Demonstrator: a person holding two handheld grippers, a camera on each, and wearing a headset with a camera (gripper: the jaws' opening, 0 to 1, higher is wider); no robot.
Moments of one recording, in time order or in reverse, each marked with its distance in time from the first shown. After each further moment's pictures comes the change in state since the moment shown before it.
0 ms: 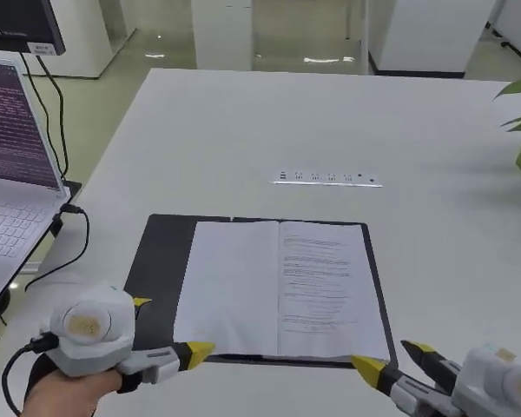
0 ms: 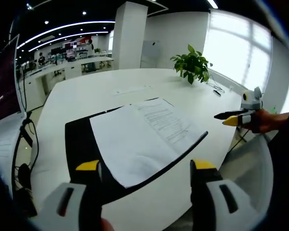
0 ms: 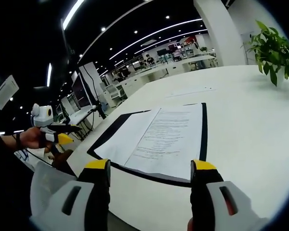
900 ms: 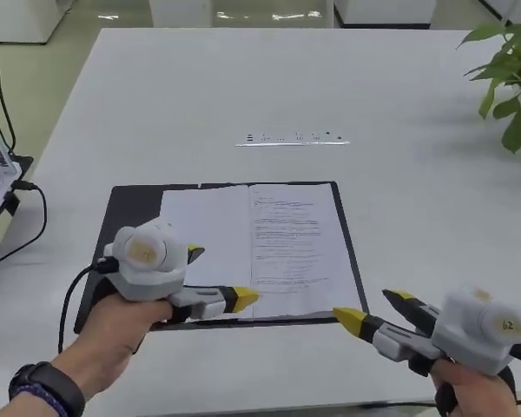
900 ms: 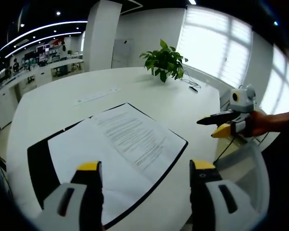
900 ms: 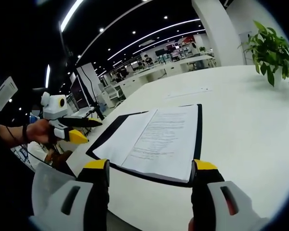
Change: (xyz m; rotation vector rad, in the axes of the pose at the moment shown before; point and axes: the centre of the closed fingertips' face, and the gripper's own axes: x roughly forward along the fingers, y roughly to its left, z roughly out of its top) left arm 0.080 -0.071 0.037 0.086 0.041 -0.236; right arm -0.008 -0.009 0.006 0.010 0.001 -0.012
